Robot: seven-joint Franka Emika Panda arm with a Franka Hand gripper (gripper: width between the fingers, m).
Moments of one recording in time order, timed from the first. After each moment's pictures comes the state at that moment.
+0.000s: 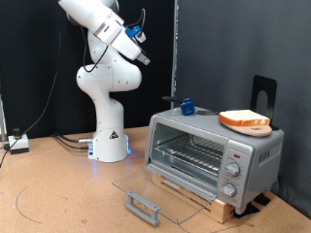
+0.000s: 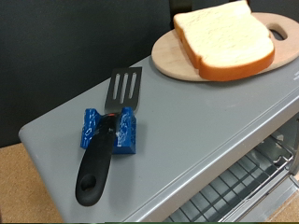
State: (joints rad) arm -0.04 -0.93 -0.32 -2.66 0.66 1.70 -0.81
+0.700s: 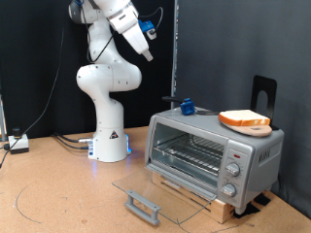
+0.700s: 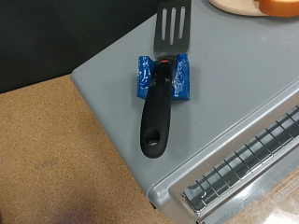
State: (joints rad) arm -0.04 -0.93 -0.18 -2.56 0.49 1.54 -0.64
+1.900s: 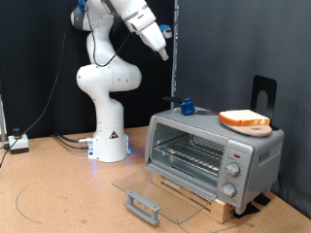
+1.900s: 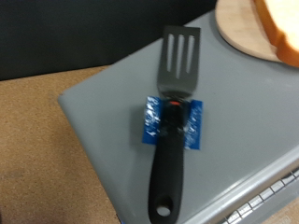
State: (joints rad) arm -0.03 -1.12 0.00 -2.69 0.60 1.65 -0.66
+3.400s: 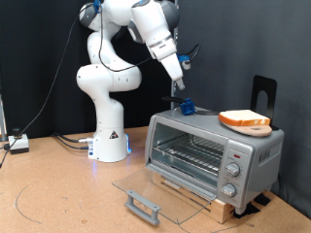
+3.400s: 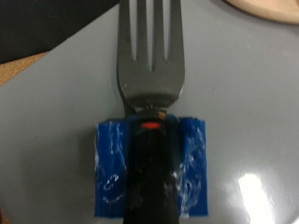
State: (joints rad) arm -0.04 -1.11 0.37 -2.90 0.85 1.98 -0.59
